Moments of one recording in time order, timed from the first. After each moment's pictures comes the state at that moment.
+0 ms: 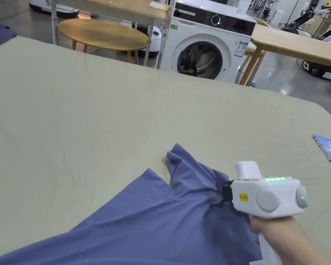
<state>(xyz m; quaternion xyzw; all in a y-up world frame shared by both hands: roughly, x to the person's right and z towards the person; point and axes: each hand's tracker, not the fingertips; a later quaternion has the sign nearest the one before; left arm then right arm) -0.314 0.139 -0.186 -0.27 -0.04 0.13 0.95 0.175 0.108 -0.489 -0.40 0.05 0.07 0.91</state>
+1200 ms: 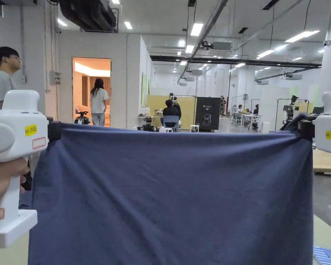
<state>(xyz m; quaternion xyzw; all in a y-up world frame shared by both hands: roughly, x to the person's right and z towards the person) -0.283 0.586 -0.340 -0.02 -0.01 0.01 1.00 0.258 0.604 -0.338 -0.01 -0.04 0.05 1.00</state>
